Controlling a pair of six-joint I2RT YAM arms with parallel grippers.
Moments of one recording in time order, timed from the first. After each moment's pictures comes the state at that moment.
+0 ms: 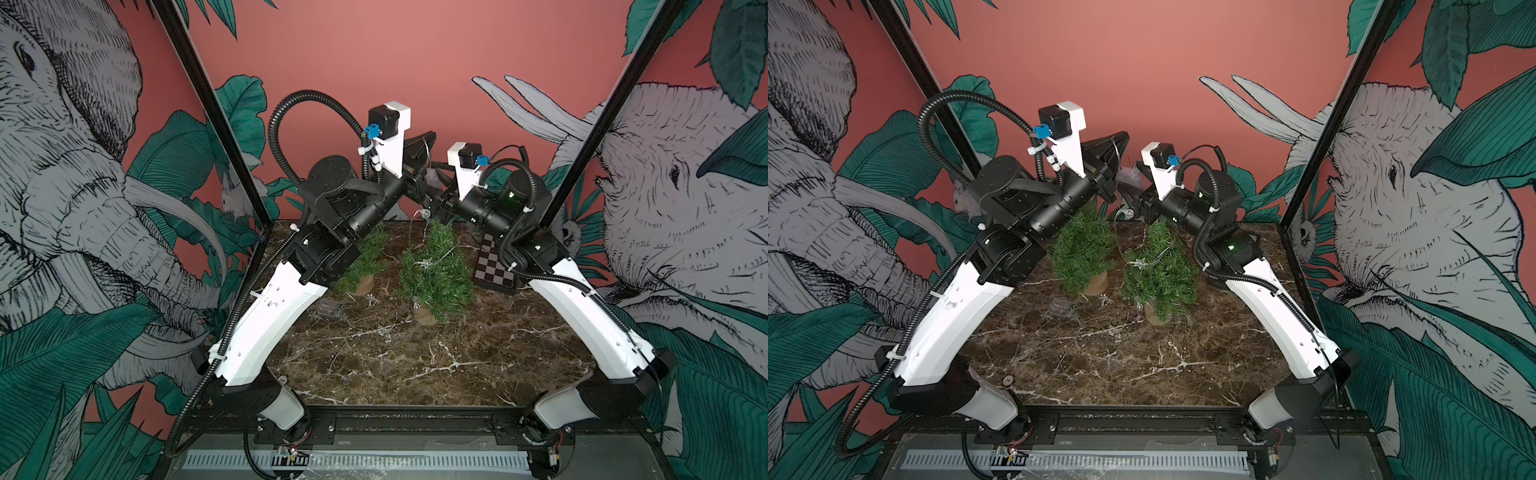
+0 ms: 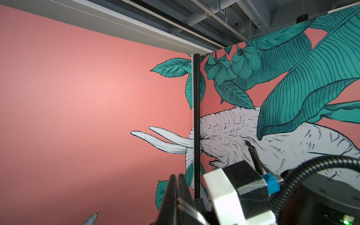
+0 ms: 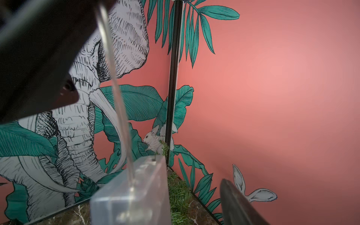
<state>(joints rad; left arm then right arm) -0.87 1.54 2.10 -0.17 -0.03 0.04 0.63 1.51 1.80 -0.10 -0.34 -0.09</state>
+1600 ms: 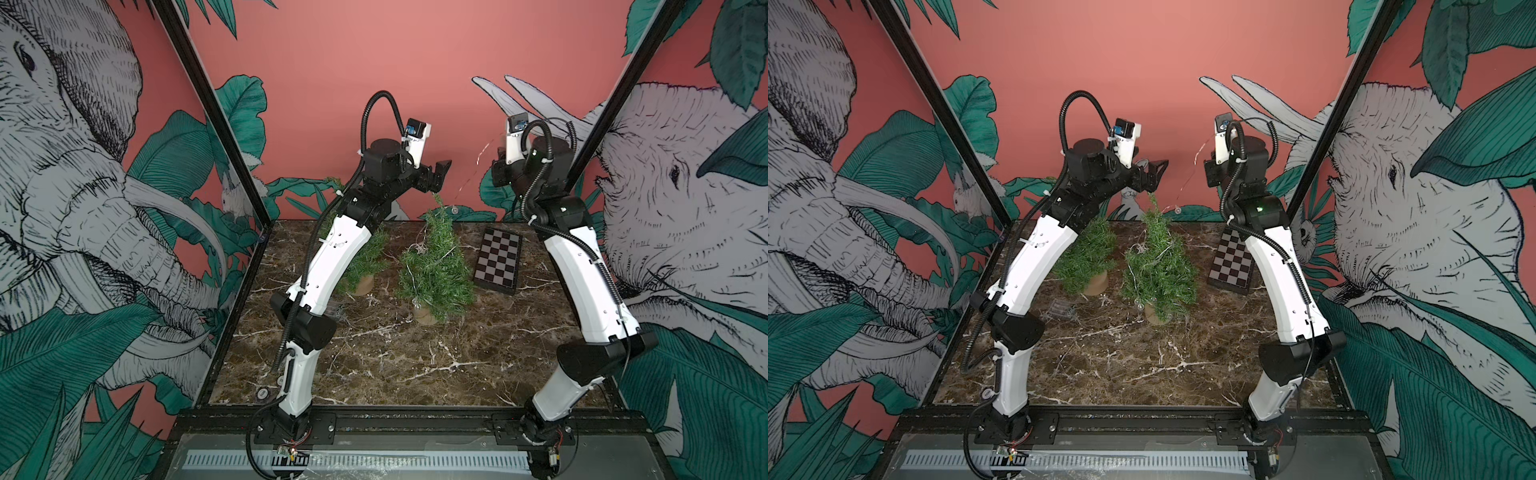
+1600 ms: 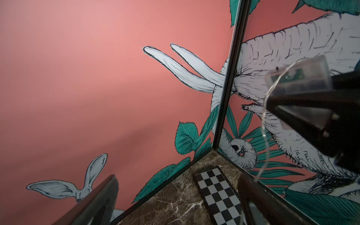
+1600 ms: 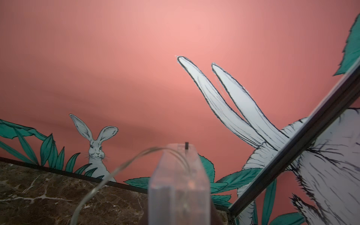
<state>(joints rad) -0.64 2.03 2.47 -0.46 0.12 -0.01 0.31 1.69 2.14 -0.49 0.25 -0.26</state>
